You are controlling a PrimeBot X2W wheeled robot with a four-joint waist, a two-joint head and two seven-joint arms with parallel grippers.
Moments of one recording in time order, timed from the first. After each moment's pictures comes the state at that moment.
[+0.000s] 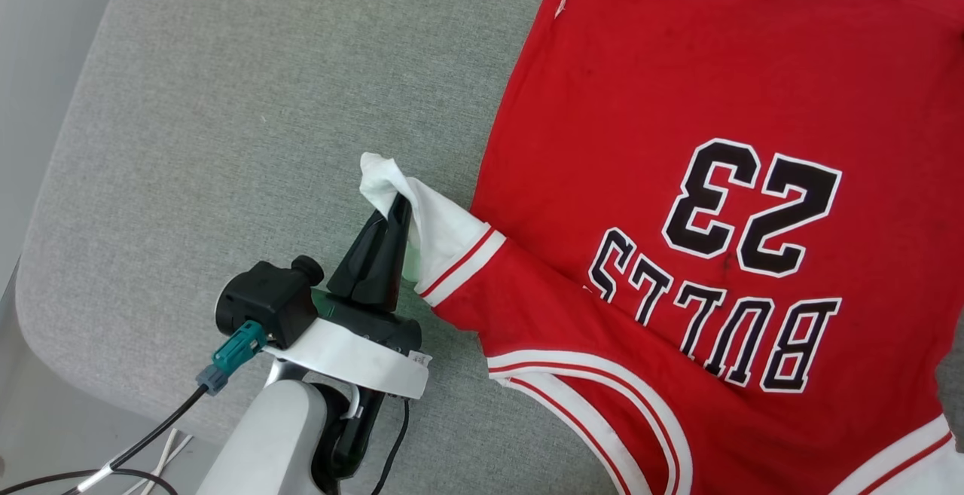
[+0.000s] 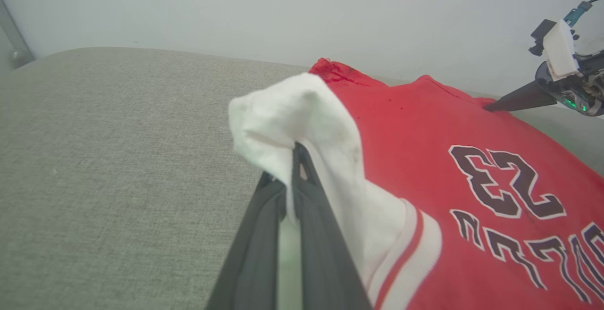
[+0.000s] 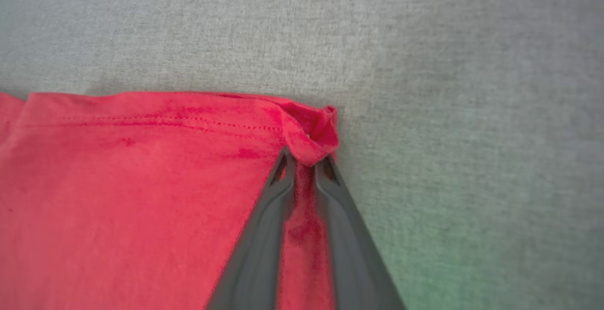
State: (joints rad) left arm -0.30 0.18 -0.35 0.07 -0.44 -0.06 -0.26; right arm -1.15 -0.35 -0.24 0.92 0.19 0.13 0.84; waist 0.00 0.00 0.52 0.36
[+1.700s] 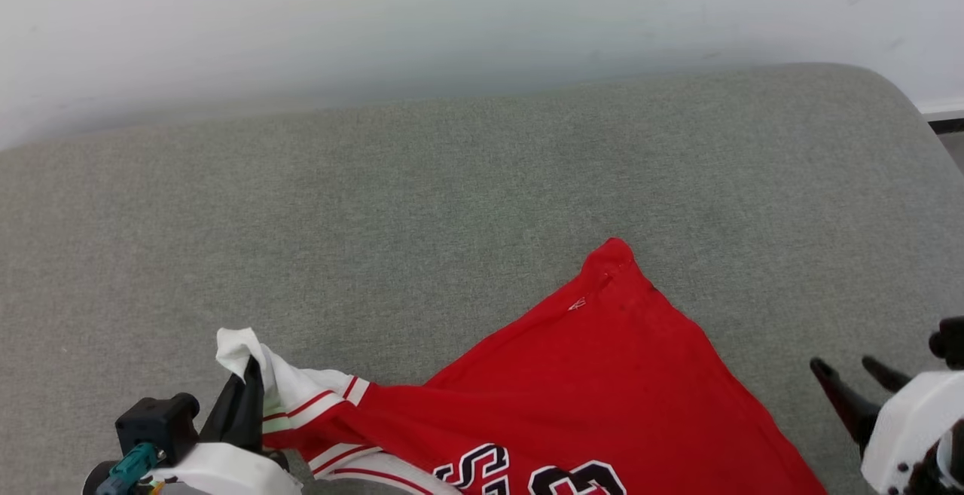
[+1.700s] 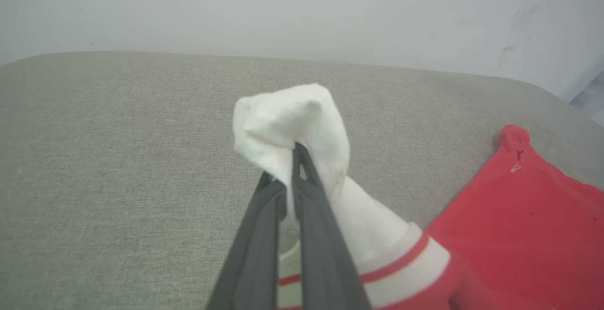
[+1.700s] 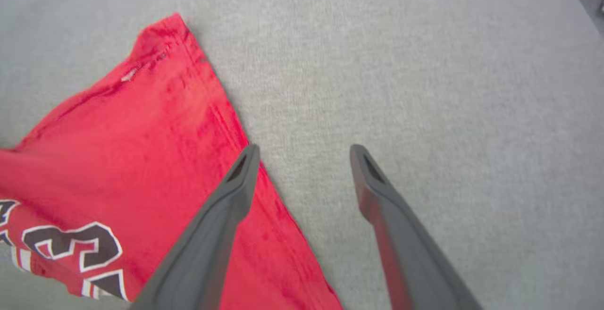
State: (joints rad) left arm 0.07 0.33 -0.19 0.02 -0.49 0.11 -0.12; right arm 0.05 -0.30 -0.12 -0.07 0.46 0.13 0.69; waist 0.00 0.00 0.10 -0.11
